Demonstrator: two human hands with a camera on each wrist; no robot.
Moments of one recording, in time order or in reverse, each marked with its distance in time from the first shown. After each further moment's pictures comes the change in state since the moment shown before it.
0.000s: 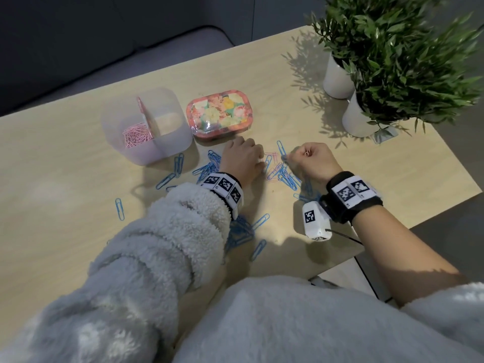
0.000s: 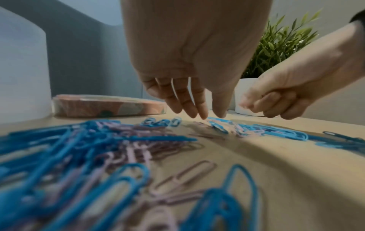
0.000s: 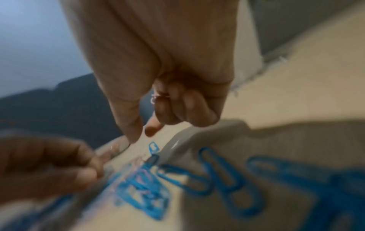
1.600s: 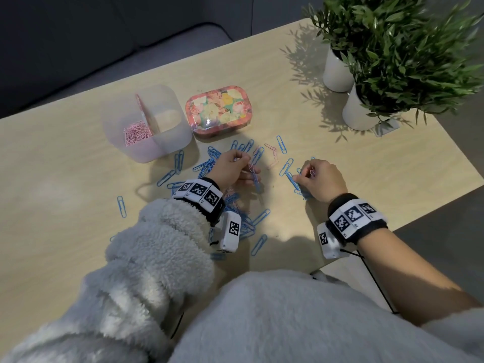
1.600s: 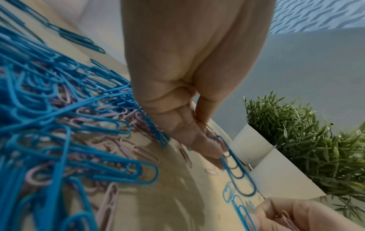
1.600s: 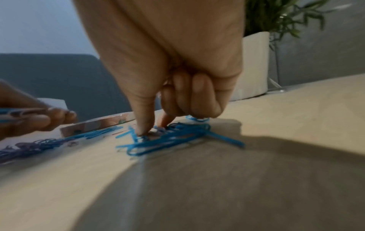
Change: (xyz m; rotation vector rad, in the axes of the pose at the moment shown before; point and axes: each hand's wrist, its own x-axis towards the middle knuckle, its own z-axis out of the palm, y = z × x) left_hand -0.034 -0.004 -0.010 -1.478 -0.170 -0.588; right_hand -0.030 0.035 -0.008 -0.518 0.024 -0.025
